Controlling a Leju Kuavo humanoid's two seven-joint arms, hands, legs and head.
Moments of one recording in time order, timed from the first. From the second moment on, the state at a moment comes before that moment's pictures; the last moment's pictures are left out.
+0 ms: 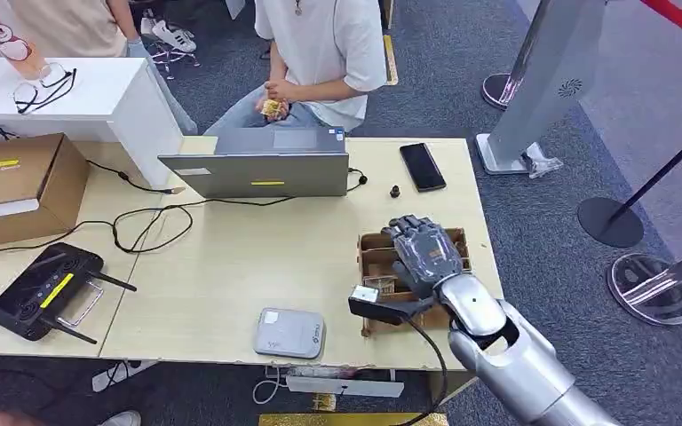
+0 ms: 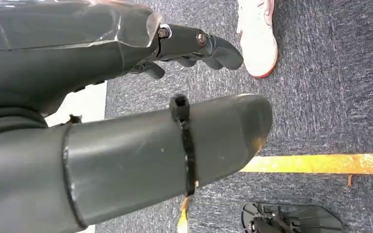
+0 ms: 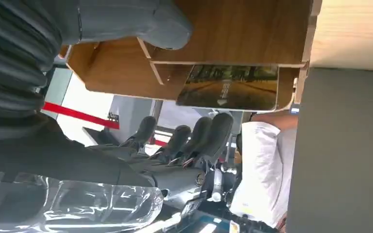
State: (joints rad) left arm -0.11 -0.16 0.78 -0.20 -1.08 0.33 0.05; right arm -0.40 -0.27 0.67 -1.28 1.07 -0.02 0.10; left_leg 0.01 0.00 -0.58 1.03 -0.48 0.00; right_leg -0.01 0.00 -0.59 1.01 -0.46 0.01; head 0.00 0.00
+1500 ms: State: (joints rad) left arm -0.11 -0.15 0.78 -0.20 -1.06 0.32 0.04; right arm -0.43 -0.26 0.67 -1.36 1.07 -0.18 0.10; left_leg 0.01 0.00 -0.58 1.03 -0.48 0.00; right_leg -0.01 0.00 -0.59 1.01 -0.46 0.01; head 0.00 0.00
